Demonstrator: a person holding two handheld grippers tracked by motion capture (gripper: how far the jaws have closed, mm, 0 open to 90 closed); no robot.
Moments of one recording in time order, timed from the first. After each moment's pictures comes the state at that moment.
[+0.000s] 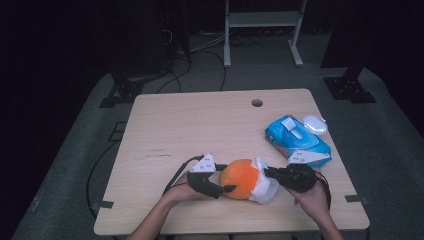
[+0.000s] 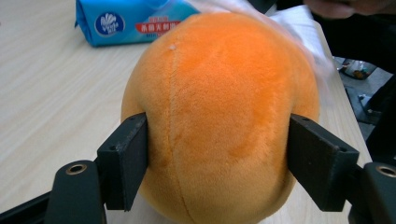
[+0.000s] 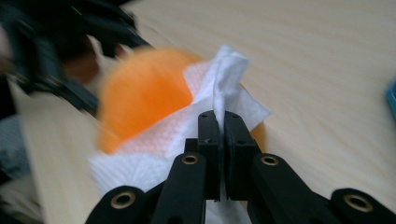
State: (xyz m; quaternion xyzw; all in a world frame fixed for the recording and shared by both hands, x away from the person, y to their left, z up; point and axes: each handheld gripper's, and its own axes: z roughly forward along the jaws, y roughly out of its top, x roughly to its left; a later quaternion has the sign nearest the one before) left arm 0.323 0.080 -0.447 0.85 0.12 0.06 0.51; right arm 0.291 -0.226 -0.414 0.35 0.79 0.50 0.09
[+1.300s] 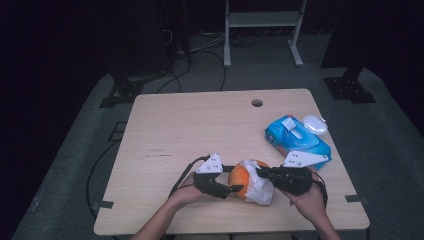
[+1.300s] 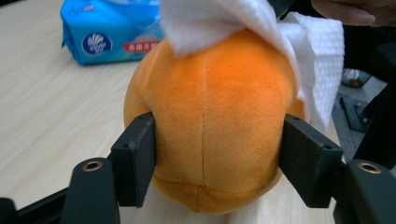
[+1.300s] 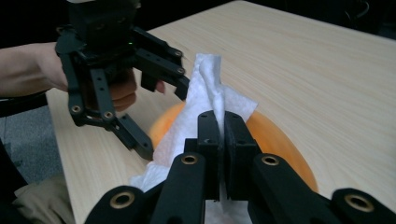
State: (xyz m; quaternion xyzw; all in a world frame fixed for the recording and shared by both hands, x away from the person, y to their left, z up) left arm 0.313 0.065 -0.433 0.85 0.12 0.05 0.52; right arm 0.273 -0.202 -0.388 0.29 0.80 0.51 0.12
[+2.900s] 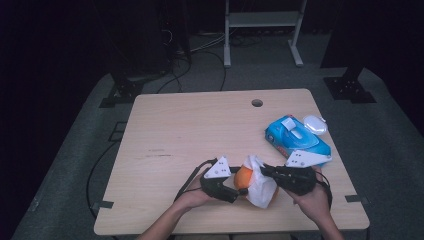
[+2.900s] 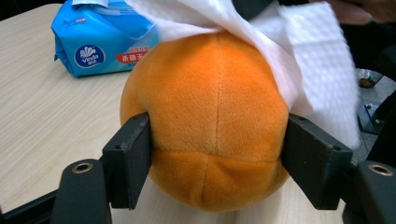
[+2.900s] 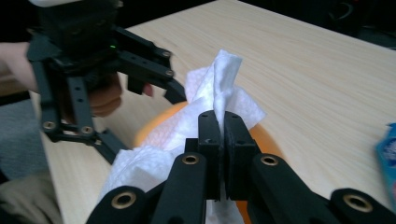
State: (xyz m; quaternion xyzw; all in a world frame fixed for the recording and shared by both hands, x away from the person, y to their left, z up) left arm 0.305 0.049 -0.435 0.84 0.12 0.06 0.52; right arm 0.273 -0.214 -0.383 0.30 0.80 0.49 0.15
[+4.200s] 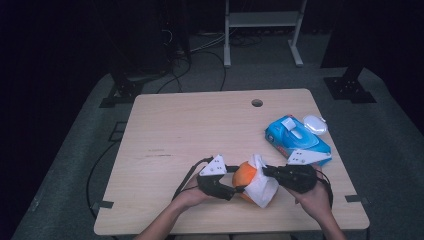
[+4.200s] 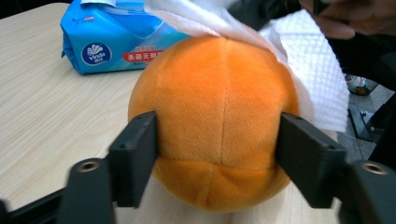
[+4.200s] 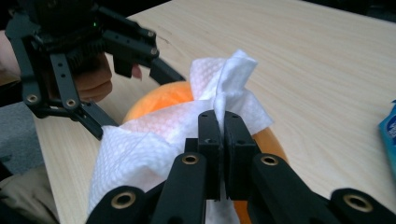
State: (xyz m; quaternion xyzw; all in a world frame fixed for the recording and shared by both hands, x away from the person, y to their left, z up) left arm 0.310 0.055 -0.434 0.83 0.14 0.06 0.53; right arm 0.282 -0.219 -0.397 0.32 0.81 0.48 0.12
